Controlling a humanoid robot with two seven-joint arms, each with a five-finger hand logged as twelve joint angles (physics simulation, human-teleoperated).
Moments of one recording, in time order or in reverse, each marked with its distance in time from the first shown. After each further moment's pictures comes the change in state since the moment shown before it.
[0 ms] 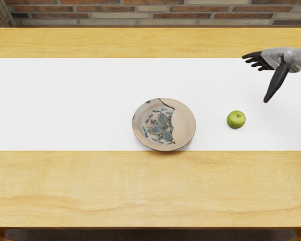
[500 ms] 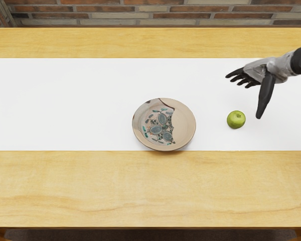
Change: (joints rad) left arm 0.000 0.000 0.000 0.000 0.000 0.000 0.000; right arm 0.033 -0.142 0.207 0.487 0.035 0.000 -0.495
